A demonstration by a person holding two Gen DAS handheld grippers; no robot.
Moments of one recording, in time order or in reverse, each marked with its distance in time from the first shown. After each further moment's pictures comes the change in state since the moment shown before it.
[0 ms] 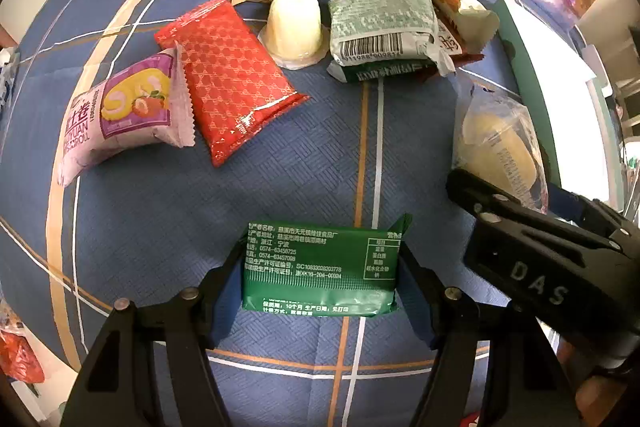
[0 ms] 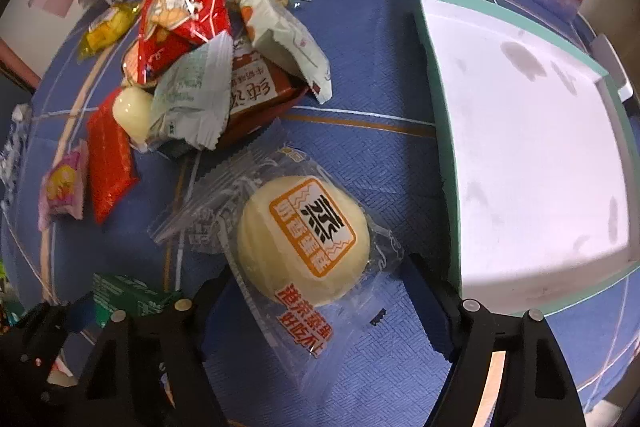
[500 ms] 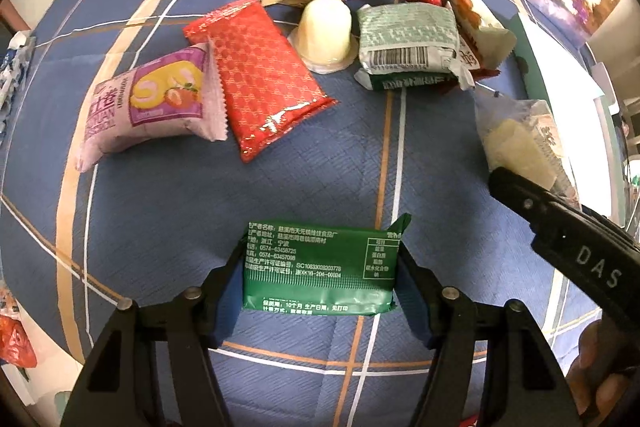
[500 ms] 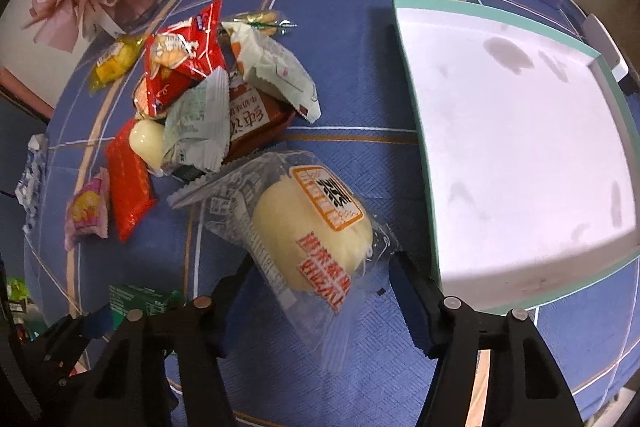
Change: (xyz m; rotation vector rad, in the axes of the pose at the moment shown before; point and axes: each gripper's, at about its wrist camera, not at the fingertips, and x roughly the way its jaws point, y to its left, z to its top) left arm -0.019 0.025 -0.012 -0.052 -0.022 0.027; right arm -0.023 -0.024 0.003 0.074 -0.077 0.097
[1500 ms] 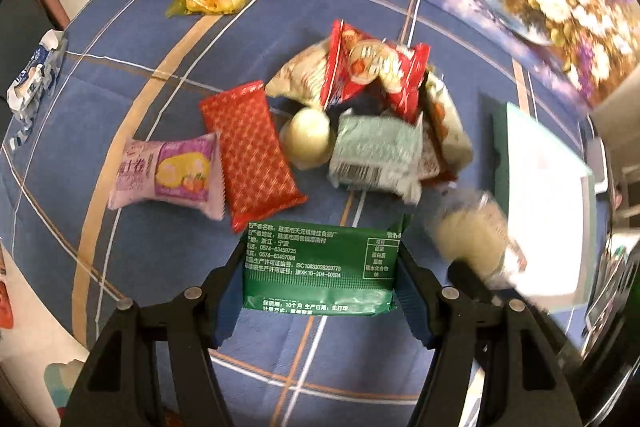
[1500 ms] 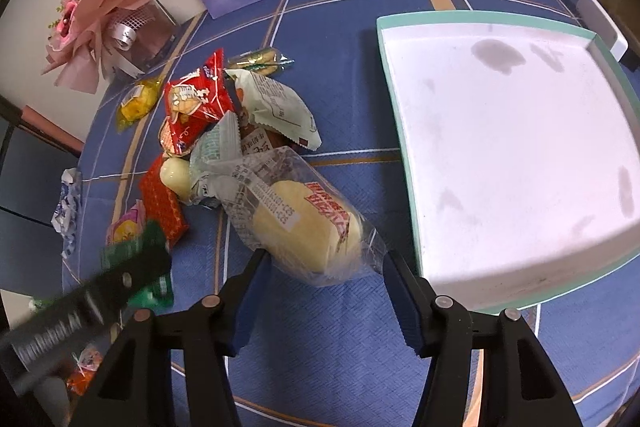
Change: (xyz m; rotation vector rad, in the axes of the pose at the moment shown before) left arm -0.104 -0.001 0.046 -0.170 -0.092 -0.002; right arm -0.033 -0.027 0.001 0.065 -0.043 0.116
